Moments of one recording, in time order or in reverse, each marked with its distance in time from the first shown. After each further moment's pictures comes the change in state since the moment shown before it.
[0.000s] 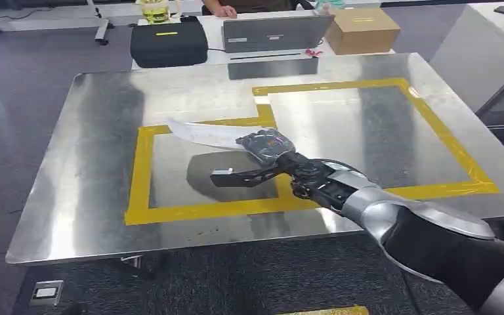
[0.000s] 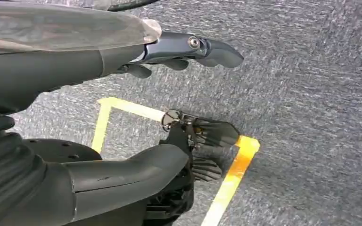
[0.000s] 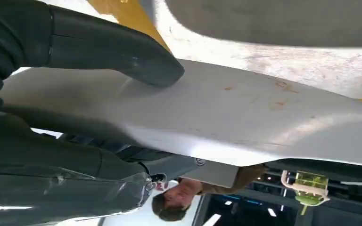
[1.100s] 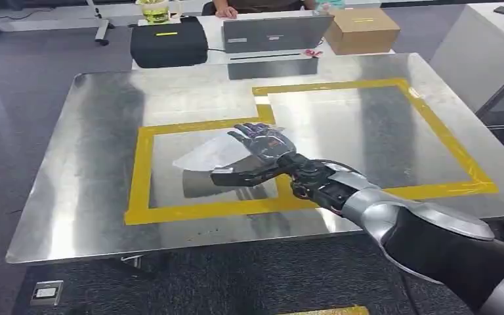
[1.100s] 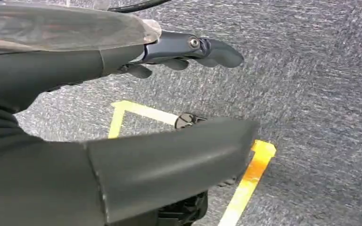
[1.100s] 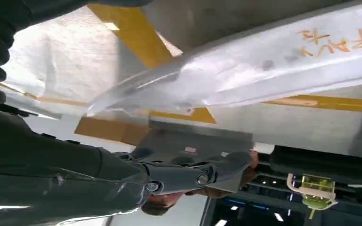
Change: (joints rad) left arm 0.001 -0.002 0.000 0.000 -0.027 0.023 0.057; right arm 0.007 0.000 -0.005 0.000 -0.028 -0.002 0.006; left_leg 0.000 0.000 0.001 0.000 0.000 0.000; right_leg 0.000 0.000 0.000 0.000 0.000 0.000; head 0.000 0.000
